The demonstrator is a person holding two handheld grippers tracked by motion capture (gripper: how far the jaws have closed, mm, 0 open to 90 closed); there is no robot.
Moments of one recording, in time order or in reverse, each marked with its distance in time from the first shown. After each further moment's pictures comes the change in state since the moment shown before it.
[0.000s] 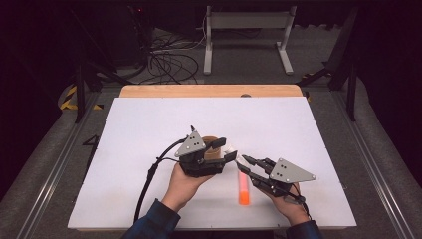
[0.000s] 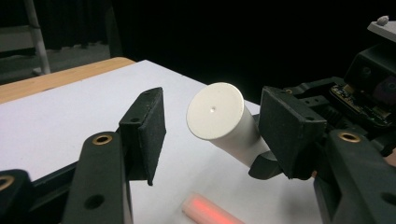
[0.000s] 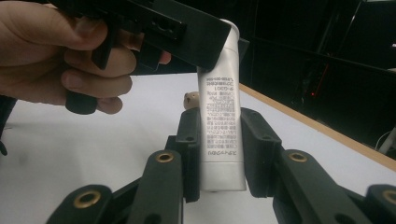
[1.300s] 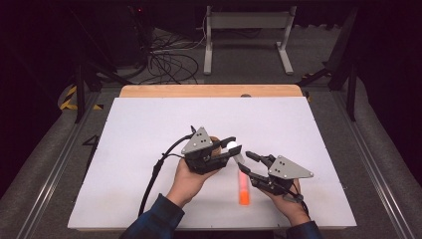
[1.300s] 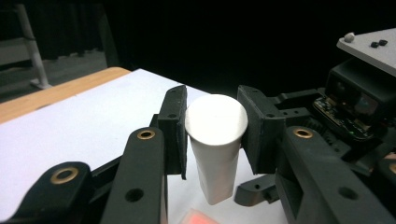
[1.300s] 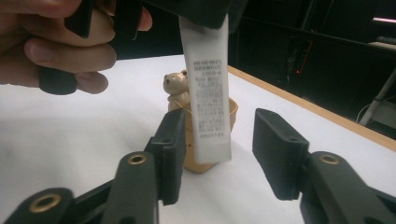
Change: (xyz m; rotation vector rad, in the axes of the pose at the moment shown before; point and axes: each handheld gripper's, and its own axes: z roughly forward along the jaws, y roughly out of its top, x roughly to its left) left arm -0.004 0.016 0.008 -0.004 0.001 0.061; right arm -0.004 -0.001 0.001 0.081 -0.074 0.046
